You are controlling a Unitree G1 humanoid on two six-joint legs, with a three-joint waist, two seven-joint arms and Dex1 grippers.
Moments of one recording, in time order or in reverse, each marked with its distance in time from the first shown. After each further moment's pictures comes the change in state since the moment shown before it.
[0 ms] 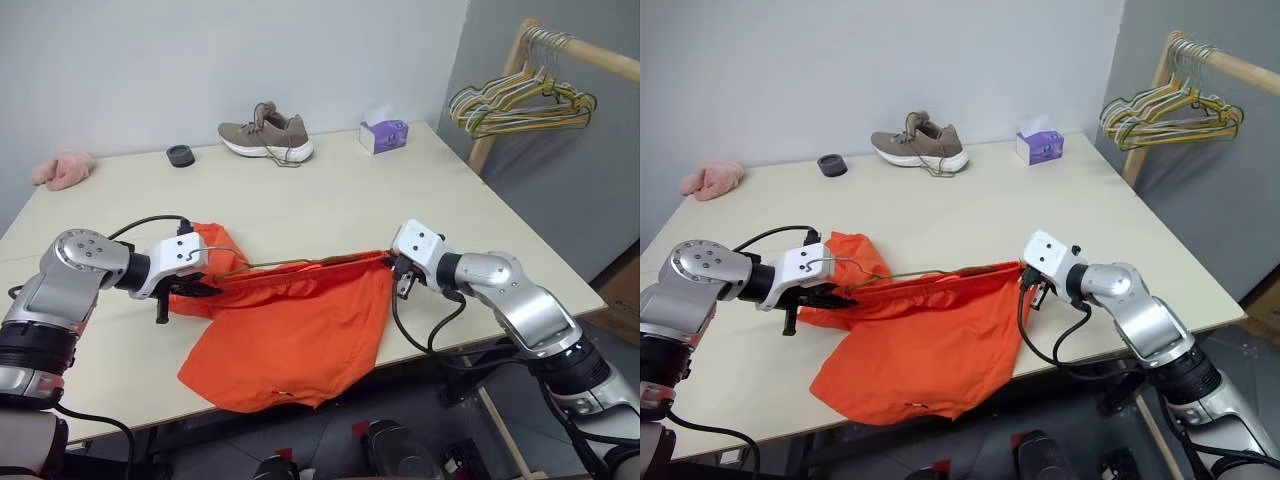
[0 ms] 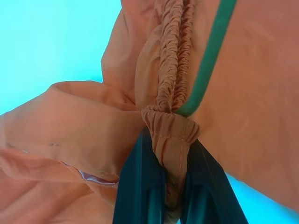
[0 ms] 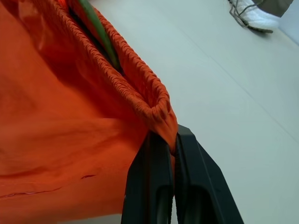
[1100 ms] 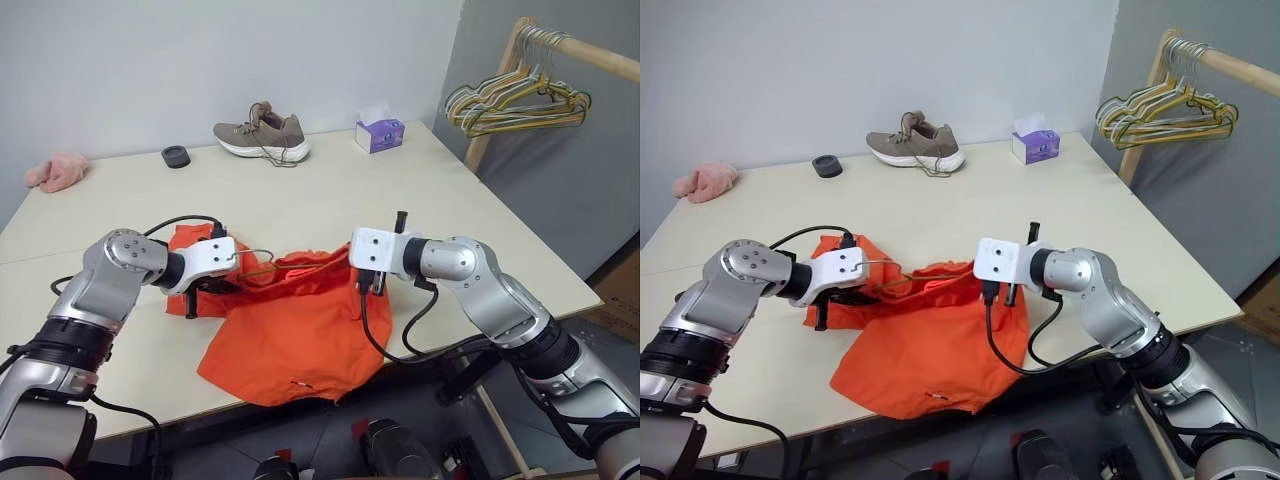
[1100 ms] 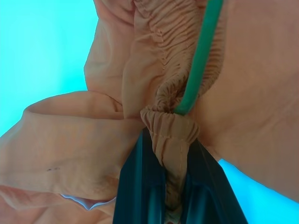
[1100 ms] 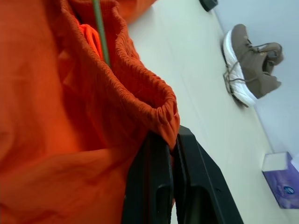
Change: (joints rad) left arm -0.037 -0.115 -0.053 -0.099 0.160 0.081 0.092; right arm -0.150 0.071 0.159 -0.085 -0.310 -0.085 0.152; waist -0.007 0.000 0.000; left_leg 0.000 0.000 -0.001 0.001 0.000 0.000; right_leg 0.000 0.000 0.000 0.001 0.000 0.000
